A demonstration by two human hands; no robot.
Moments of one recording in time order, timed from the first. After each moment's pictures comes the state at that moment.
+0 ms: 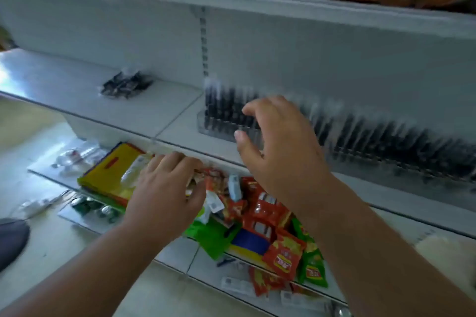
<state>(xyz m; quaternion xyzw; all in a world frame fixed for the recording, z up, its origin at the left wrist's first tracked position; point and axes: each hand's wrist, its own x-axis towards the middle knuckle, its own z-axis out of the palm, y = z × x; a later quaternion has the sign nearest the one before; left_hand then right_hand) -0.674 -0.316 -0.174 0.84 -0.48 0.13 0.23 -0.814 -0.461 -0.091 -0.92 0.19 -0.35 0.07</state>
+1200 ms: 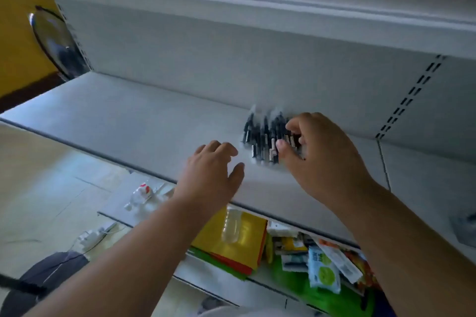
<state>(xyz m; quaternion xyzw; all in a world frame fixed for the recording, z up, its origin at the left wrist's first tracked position) -0.179 -0.276 -0.175 0.85 -0.47 0.00 0.24 -0.333 -0.398 -0.110 -0.92 0.29 -0.24 0.11</state>
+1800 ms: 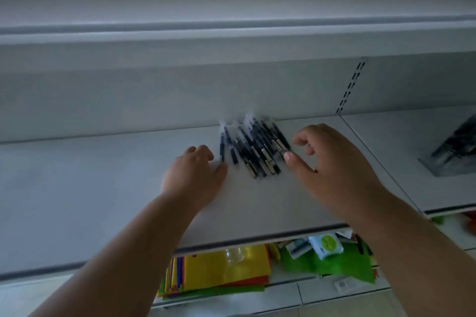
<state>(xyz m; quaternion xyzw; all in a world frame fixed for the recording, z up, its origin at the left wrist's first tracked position) -0.063 -0.346 -0.183 0.81 -0.56 -0.11 0.17 -0.298 -0.367 -0.122 -0.83 0.49 -0.25 0.08</state>
